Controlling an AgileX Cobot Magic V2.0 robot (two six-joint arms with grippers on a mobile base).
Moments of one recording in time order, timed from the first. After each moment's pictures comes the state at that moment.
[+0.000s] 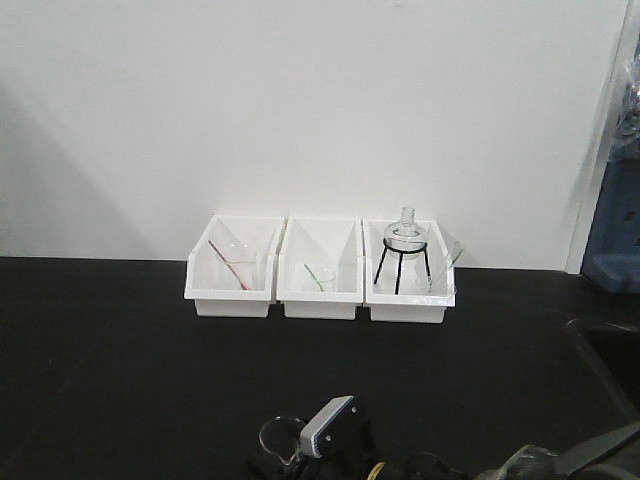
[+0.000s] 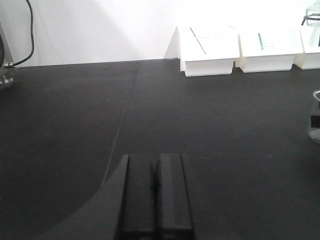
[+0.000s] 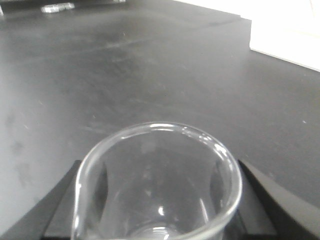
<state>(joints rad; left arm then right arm) -0.06 -0.01 0.03 0.18 0.21 -0.18 0.47 2.28 -1.11 -0.58 -0.95 0.32</state>
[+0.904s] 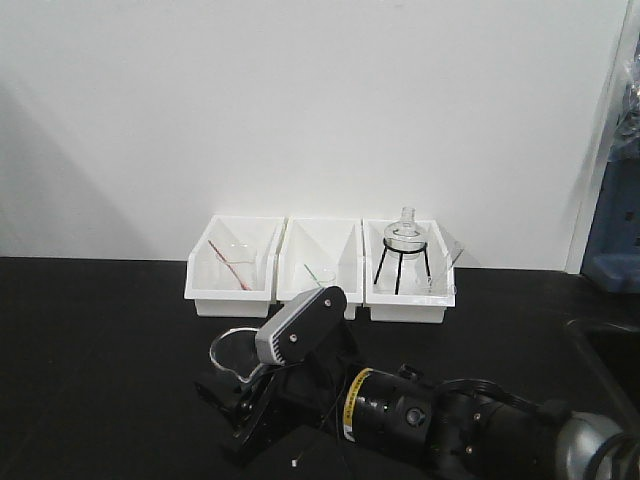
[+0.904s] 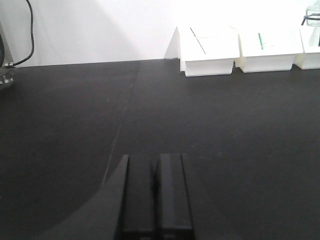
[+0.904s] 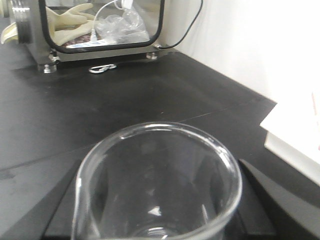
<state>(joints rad) -0.06 -0.01 0.03 0.18 0.21 -0.18 0.61 1.77 -1.10 -0.77 -0.52 0.57</state>
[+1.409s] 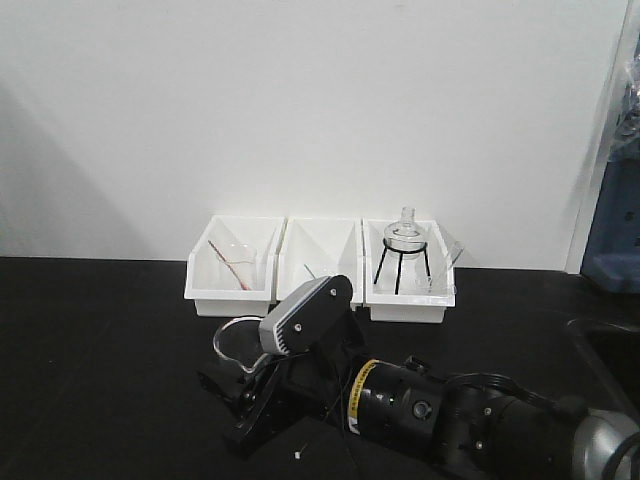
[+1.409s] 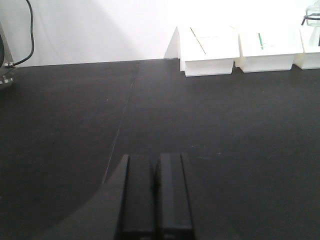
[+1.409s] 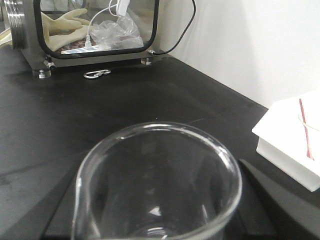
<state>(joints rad) -0.06 -0.01 0.03 0.18 0.21 -0.18 0.61 1.74 -1.10 -0.77 -0.50 0.57</state>
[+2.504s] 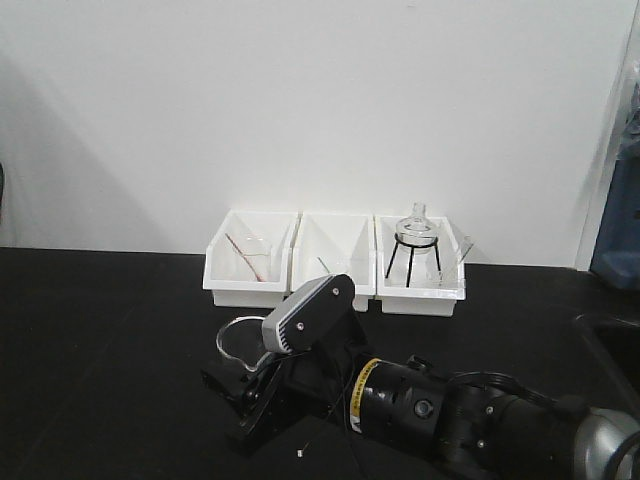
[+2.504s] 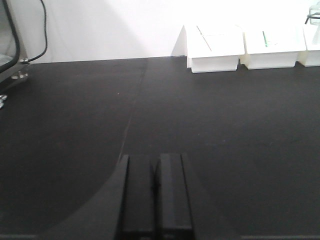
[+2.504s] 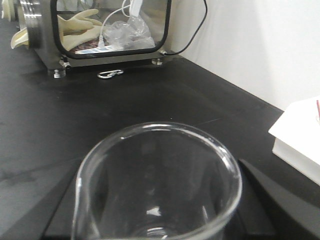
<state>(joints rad) -0.06 -0.01 0.03 0.18 0.21 -0.18 0.61 1.74 -1.10 -0.77 -0.50 0.57</state>
